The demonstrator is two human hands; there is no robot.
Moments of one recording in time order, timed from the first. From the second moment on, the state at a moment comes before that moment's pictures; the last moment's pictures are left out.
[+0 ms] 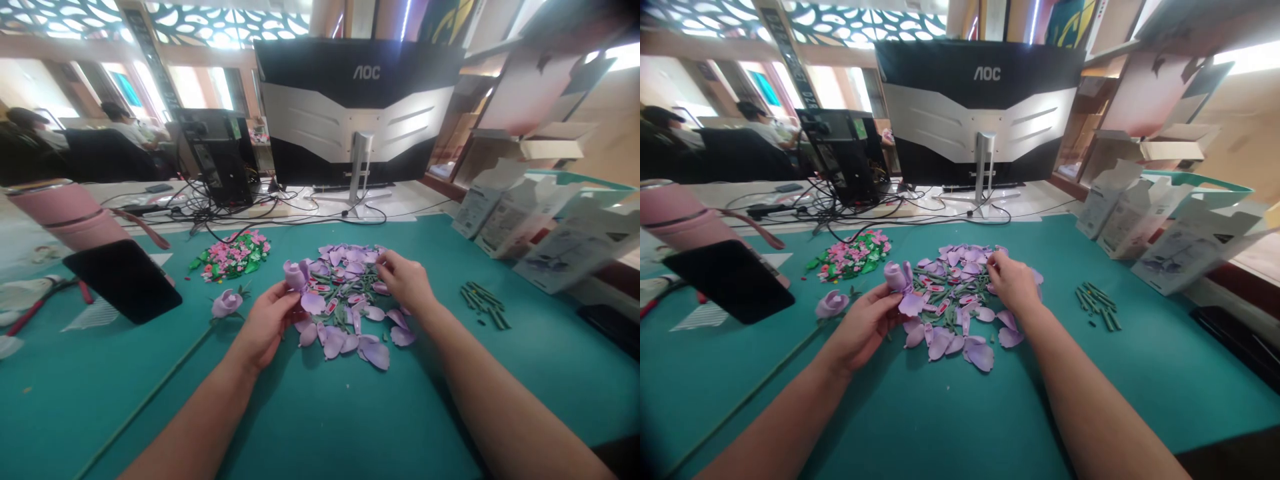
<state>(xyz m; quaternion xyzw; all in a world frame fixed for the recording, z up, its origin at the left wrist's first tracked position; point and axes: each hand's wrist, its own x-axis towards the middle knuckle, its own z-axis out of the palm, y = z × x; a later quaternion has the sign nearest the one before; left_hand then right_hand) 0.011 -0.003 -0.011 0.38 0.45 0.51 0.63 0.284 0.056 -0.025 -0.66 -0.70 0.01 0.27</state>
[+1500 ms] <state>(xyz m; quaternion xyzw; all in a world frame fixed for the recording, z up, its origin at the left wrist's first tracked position) 0.018 -0.009 -0.012 0.41 0.43 0.51 0.62 0.217 0.004 -0.003 -0.43 -0.61 0.55 0.38</state>
